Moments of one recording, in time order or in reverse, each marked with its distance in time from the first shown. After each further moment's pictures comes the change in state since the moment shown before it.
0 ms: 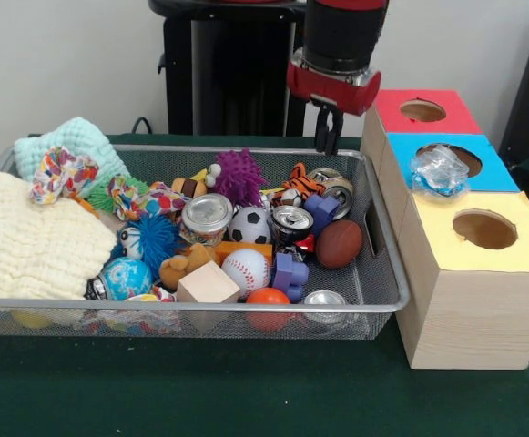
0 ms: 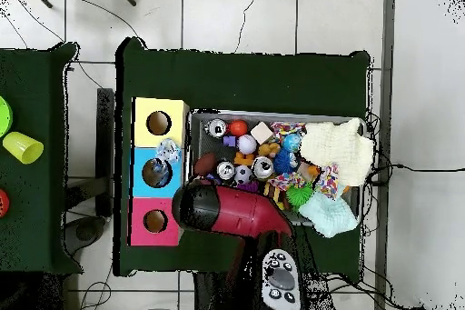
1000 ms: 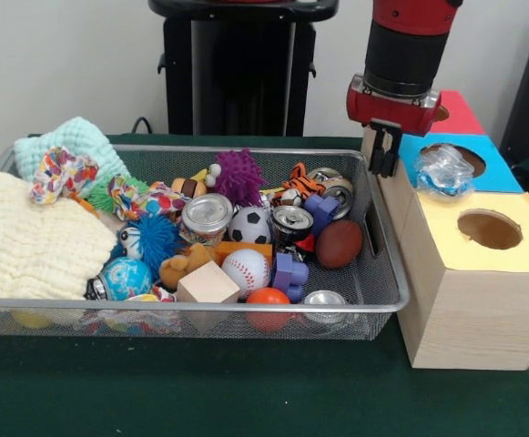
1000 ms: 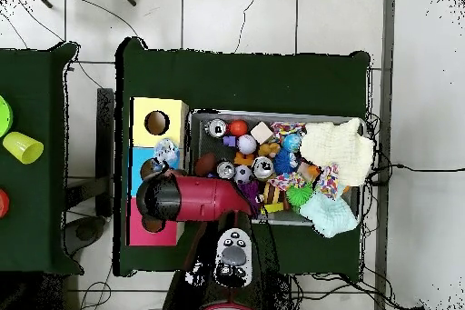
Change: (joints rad) arm 0.116 0.054 0.016 -0.095 -0.018 -0.003 0.000
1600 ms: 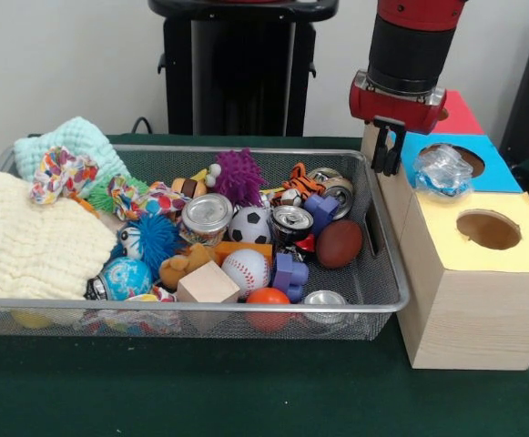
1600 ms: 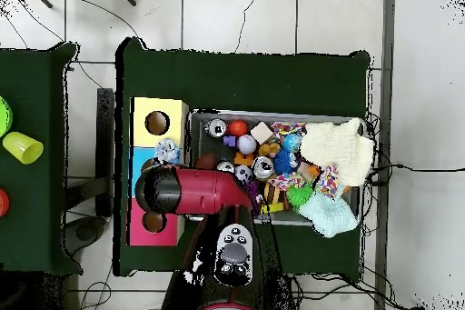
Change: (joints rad) arm -0.001 -0.002 -0.005 -0.042 0.000 0.065 0.000
